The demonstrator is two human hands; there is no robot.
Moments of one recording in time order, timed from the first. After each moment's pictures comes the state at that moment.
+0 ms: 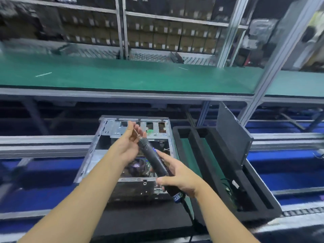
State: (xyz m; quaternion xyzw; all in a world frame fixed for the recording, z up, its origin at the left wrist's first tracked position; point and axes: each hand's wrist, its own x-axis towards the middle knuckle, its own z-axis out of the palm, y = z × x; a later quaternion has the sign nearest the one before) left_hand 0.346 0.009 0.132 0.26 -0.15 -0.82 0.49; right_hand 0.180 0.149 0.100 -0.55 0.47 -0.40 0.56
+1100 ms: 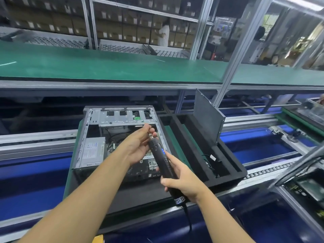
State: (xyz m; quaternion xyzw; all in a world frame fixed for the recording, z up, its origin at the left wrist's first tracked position) left_hand 0.355 0.082 0.122 0.27 -0.31 -0.85 0.31; right_hand 0.228 0.250 0.080 -0.46 0.57 -0.48 0.49
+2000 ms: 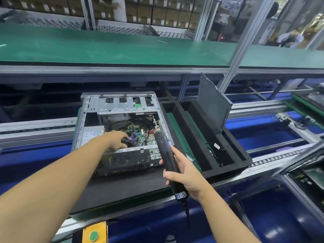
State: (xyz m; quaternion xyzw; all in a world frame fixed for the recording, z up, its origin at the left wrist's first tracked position) left_hand 0.394 -0.034 0.030 0.38 -0.90 -0.16 -0.17; right_hand 0.225 0.253 0.048 -0.39 0.55 -0.53 0.52
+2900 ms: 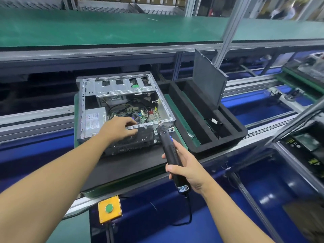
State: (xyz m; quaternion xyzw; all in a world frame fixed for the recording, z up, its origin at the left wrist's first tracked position) left_hand 0.427 0.013 0.015 0.34 -0.91 -0.21 0.07; right_hand 0.281 0.303 0.023 -0.33 0.56 -0.57 0.51
